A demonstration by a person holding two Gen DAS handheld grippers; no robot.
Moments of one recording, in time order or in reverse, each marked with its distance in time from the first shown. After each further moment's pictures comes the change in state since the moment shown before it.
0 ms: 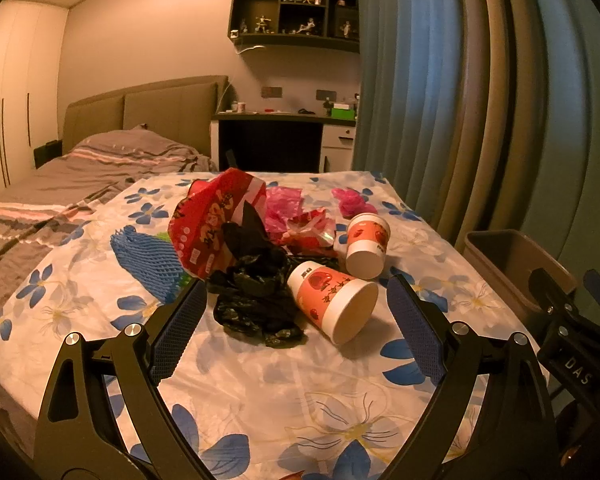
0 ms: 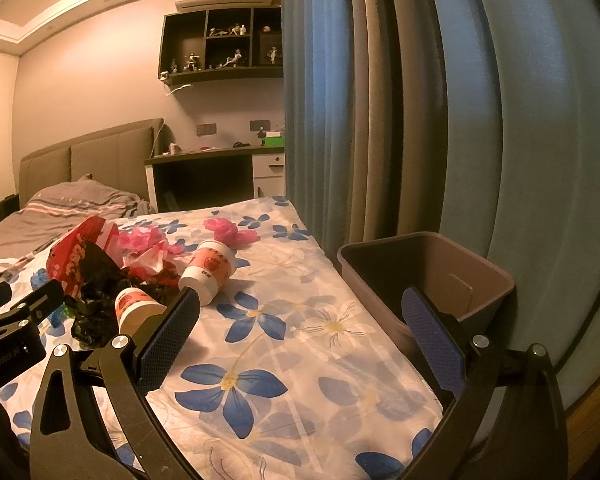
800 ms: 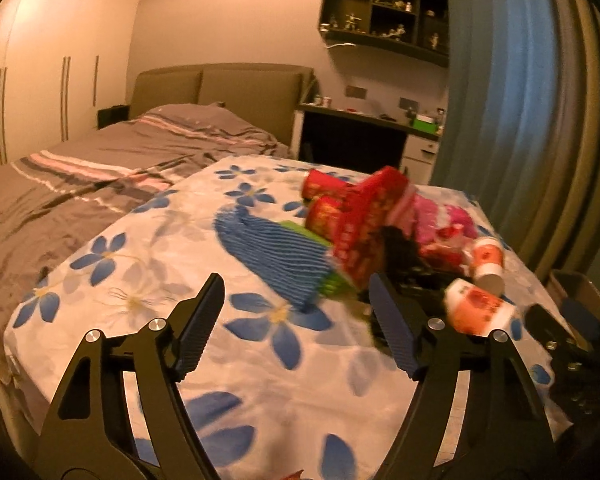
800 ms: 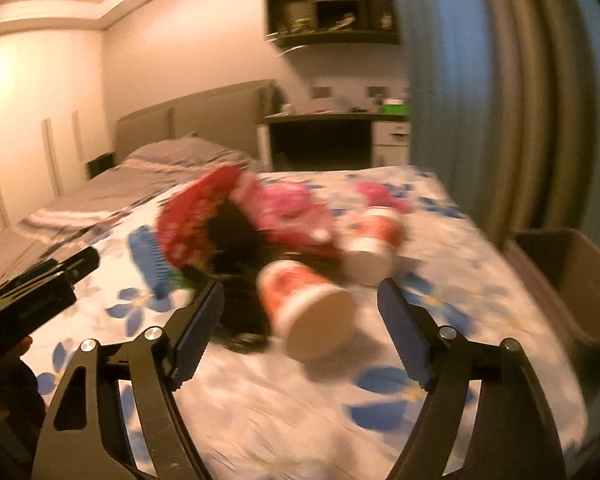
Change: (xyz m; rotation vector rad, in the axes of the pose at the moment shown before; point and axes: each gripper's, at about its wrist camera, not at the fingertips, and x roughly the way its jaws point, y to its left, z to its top) left arm 0.010 0.097 -0.008 -0.190 -0.001 0.216; right arm 0.058 0.137 -0.012 -0.139 0.142 0.444
